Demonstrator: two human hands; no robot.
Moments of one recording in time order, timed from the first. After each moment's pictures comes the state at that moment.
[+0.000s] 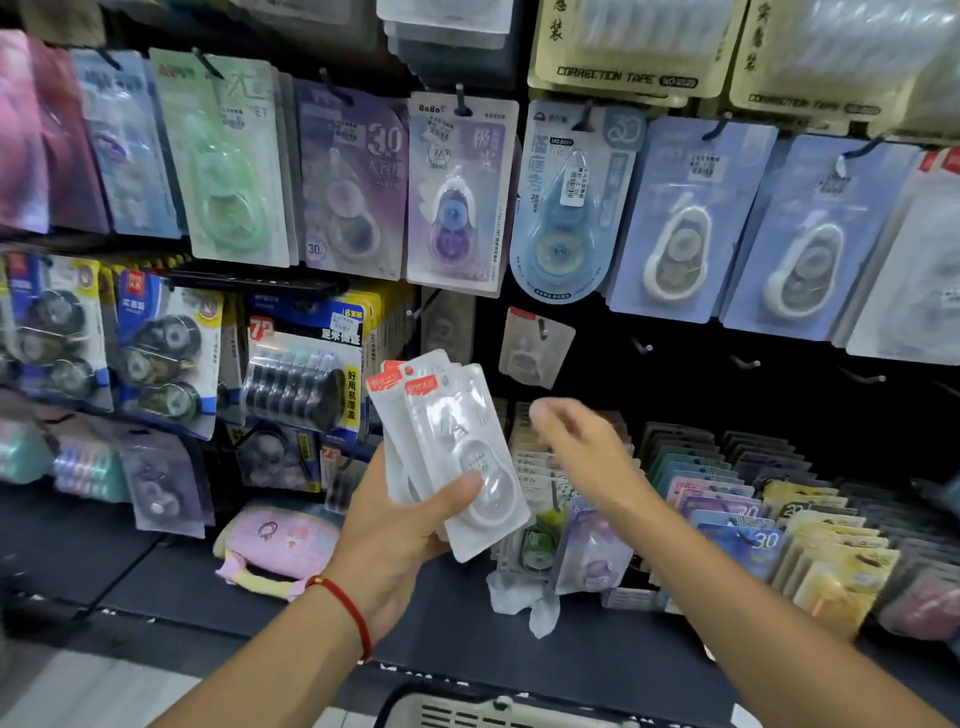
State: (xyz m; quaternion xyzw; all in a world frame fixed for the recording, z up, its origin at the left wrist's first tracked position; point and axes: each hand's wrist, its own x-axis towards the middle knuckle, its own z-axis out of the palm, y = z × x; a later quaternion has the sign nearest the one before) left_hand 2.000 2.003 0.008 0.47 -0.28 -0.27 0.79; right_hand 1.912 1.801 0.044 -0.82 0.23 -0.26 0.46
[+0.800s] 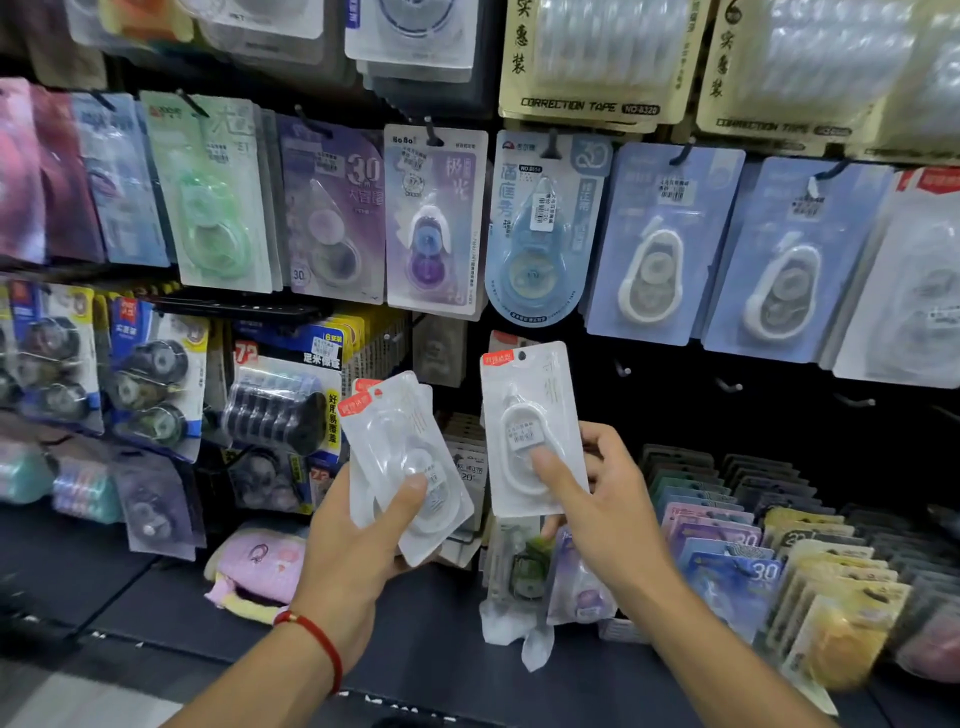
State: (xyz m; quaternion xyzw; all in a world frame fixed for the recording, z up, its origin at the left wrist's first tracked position) left_hand 1.997 1.996 0.009 0.53 -0.21 -0.15 0.81; right_hand 1.869 1.819 0.048 -0.73 0.15 -0.36 0.56
